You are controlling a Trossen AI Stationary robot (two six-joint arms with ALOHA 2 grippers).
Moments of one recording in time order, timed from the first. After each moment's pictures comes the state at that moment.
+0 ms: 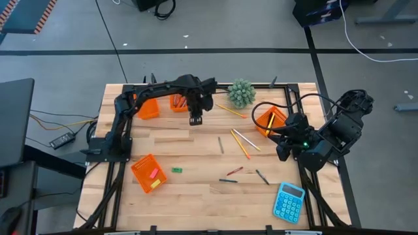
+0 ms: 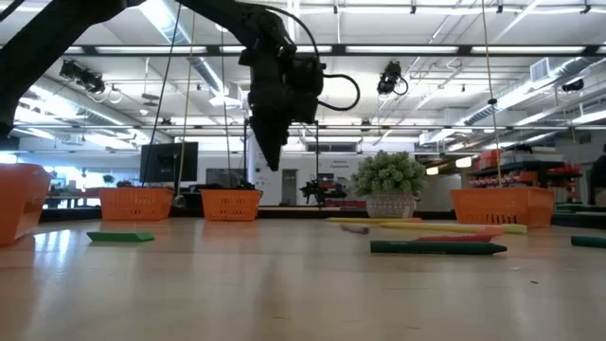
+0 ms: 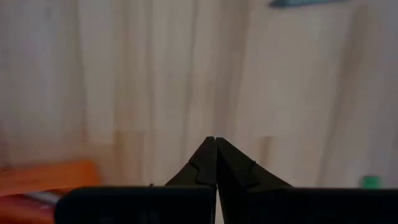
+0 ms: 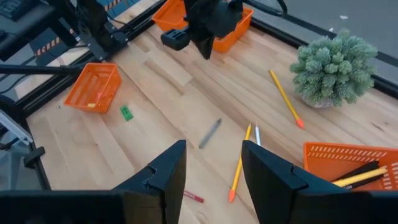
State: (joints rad) left arm 0.41 2.08 1.79 -1.18 0.21 0.36; right arm 0.75 1.27 1.63 -1.57 0.83 1.41
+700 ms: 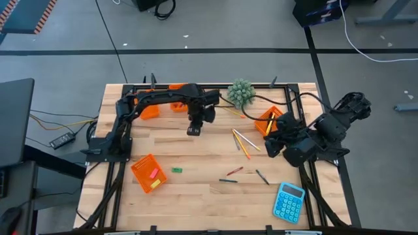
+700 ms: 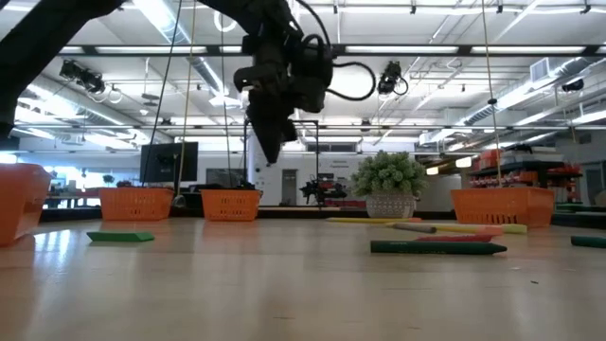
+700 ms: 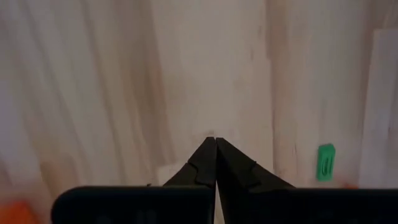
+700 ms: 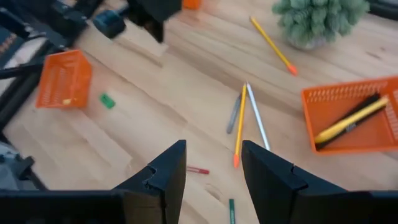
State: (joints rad) left arm 0.32 2.08 1.79 -1.24 0.27 0.46; right arm 0.61 1.33 1.63 -1.57 0.62 1.56
